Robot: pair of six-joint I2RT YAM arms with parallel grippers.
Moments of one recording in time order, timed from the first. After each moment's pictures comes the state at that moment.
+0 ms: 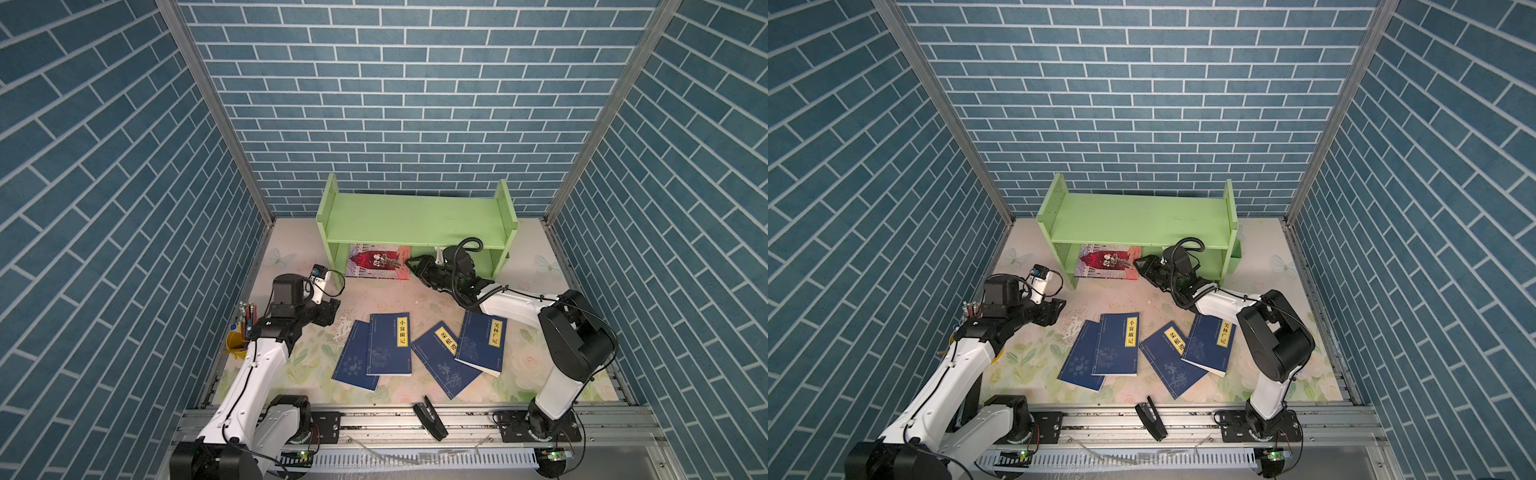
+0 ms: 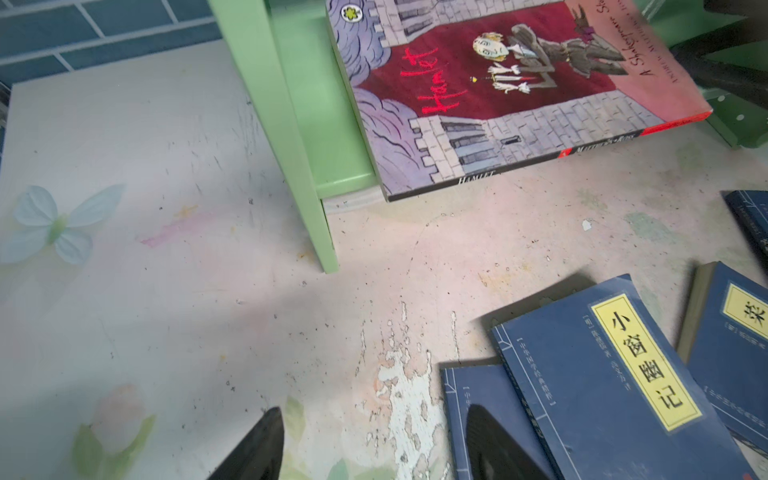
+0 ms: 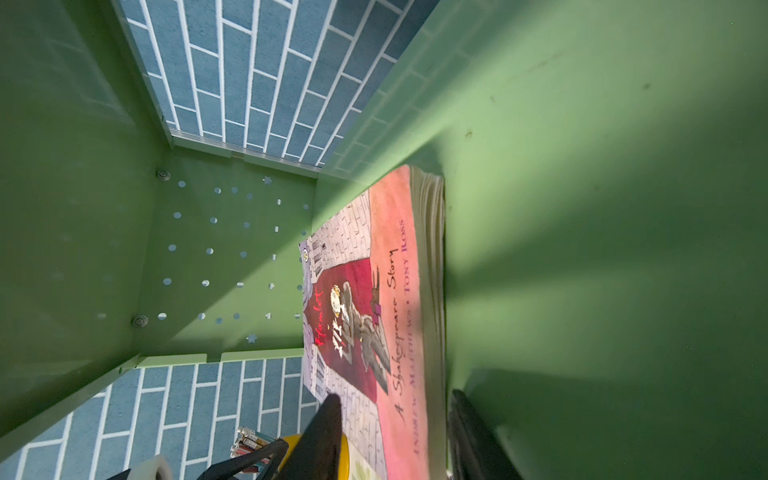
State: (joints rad) left arm -0.05 0.95 0.64 -0.41 0.25 0.20; right arm 0.67 1.75 1.03 0.35 -0.24 1.11
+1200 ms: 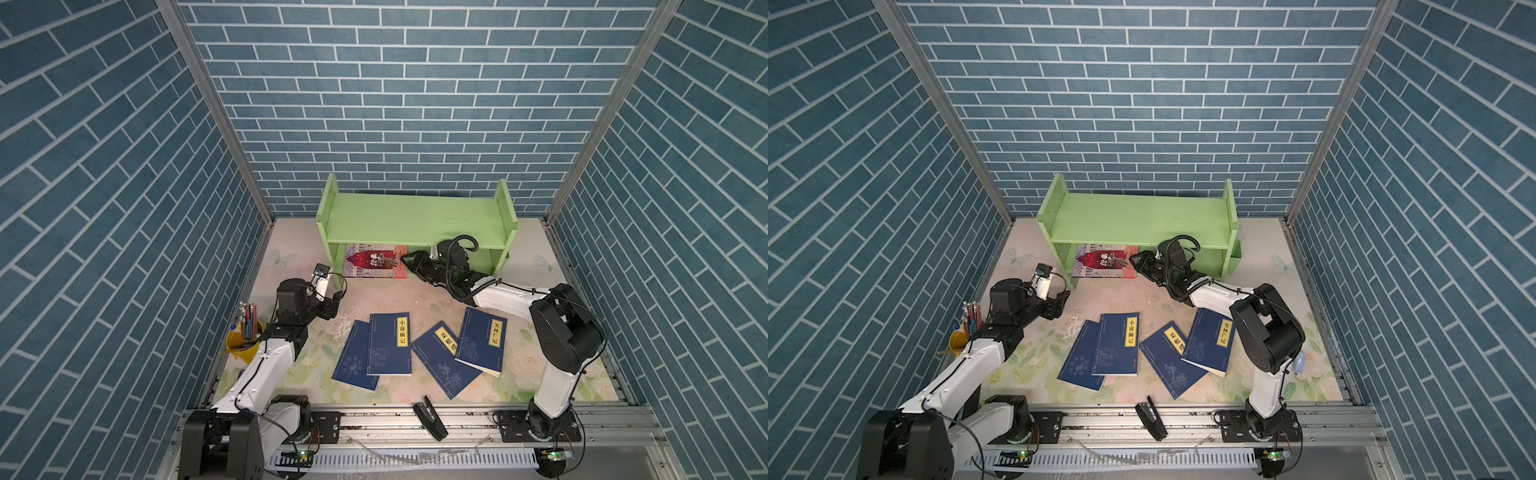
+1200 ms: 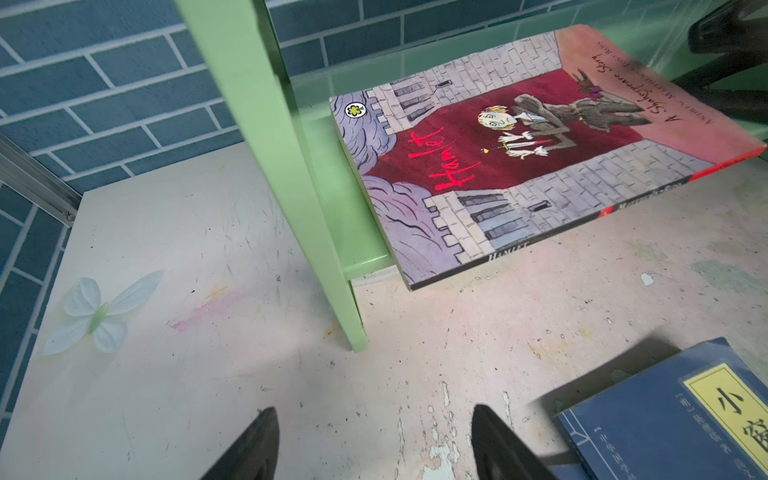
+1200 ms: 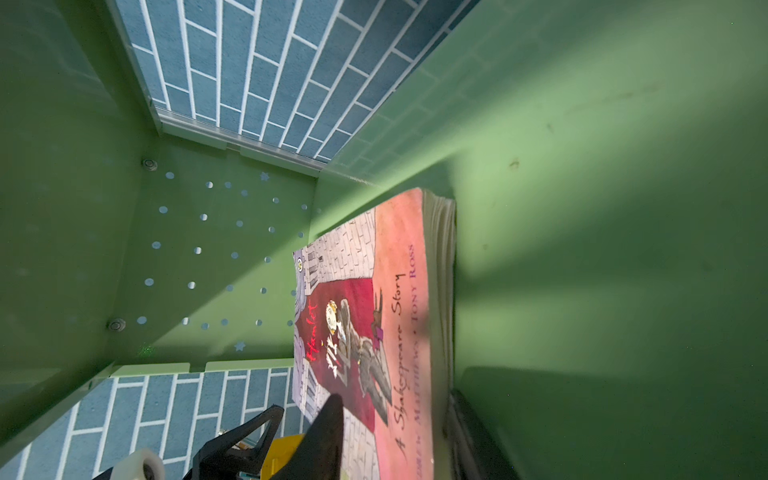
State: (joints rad) left arm -0.05 1.05 0.48 0.04 0.25 0.23; right arm 0.68 1.83 1.13 0.31 -0.26 1.05
